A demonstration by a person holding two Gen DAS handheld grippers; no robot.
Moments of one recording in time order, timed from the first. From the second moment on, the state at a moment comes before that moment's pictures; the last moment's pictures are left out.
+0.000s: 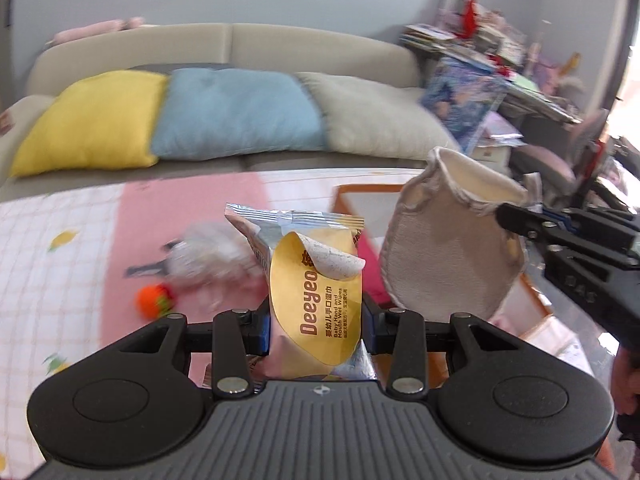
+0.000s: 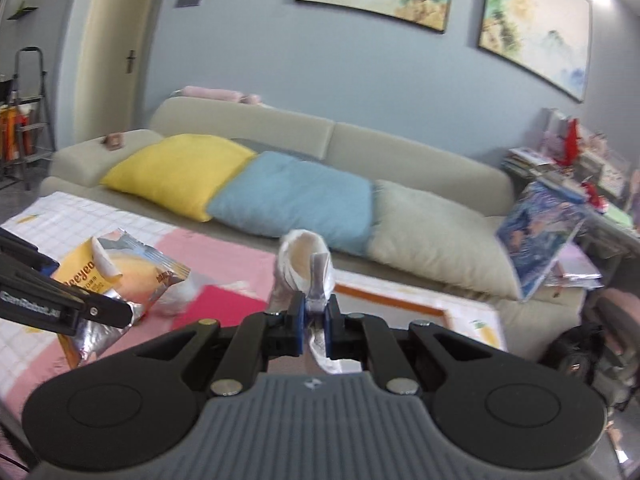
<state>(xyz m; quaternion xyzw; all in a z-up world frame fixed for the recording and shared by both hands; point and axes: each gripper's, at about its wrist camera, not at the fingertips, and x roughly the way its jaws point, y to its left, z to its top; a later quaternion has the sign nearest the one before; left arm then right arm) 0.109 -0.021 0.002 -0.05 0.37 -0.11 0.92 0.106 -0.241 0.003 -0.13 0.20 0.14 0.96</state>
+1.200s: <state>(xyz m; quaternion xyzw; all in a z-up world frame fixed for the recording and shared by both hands) 0.233 -0.198 -0.055 0.16 0.48 -0.23 0.83 0.201 -0.354 -0.098 -0.08 0.36 0.07 0.93</state>
